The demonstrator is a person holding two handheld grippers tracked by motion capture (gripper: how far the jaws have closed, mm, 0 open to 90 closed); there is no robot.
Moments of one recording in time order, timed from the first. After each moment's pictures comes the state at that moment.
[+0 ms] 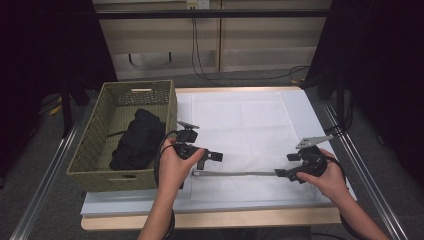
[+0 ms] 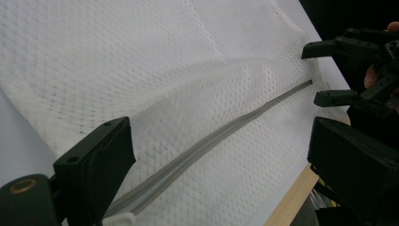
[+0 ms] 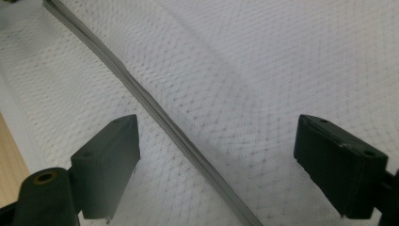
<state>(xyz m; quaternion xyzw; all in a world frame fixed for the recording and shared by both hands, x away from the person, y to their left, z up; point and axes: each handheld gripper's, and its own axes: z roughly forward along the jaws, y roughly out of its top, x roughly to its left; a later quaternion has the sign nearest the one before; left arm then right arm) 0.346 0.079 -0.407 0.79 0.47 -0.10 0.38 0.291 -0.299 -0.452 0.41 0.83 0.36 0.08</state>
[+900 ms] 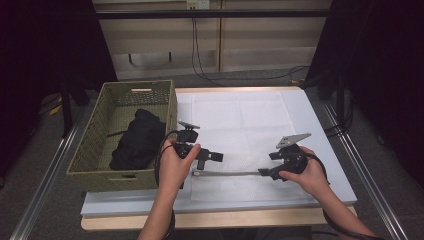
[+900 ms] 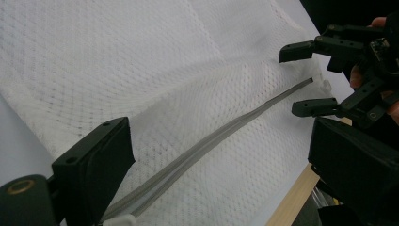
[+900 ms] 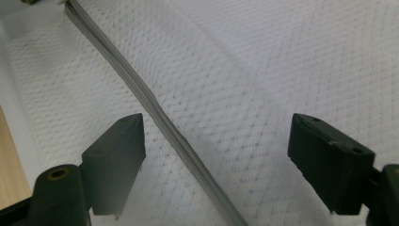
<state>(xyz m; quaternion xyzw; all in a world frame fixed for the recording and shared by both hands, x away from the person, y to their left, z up) 0.346 0.078 -0.408 0.79 0.46 -0.10 0.38 0.306 -0.253 -0.455 0.37 0.85 0.37 0.07</state>
